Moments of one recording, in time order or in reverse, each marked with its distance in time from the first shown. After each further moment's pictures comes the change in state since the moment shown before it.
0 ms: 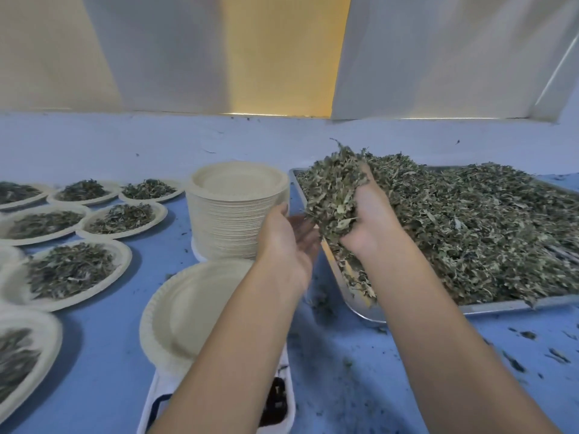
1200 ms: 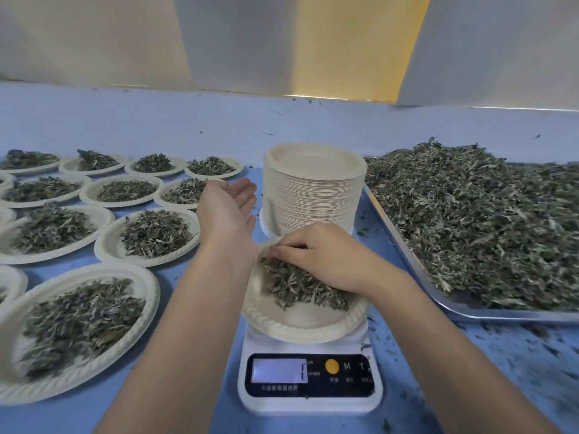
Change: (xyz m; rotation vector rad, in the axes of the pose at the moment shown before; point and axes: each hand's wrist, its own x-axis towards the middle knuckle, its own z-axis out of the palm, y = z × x) left_hand -0.026 0.087 -0.109 0.079 0.316 0.381; right_hand -0.040 0.089 0.061 -1.360 -0.739 -0.292
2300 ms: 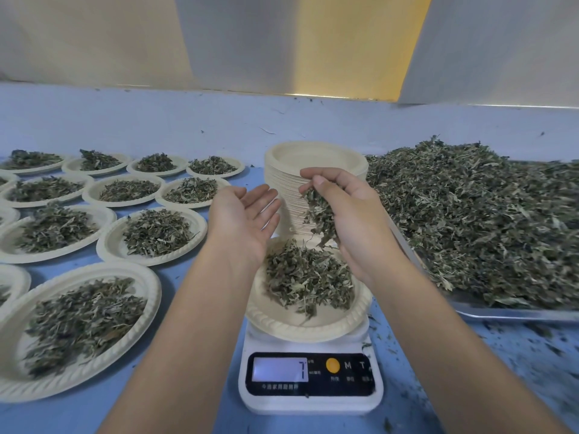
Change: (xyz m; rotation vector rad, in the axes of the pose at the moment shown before) left_hand 0.004 -0.006 0.003 -0.138 -0.150 -0.182; right_hand 0.008 -0.012 -0.010 0.903 0.603 0.052
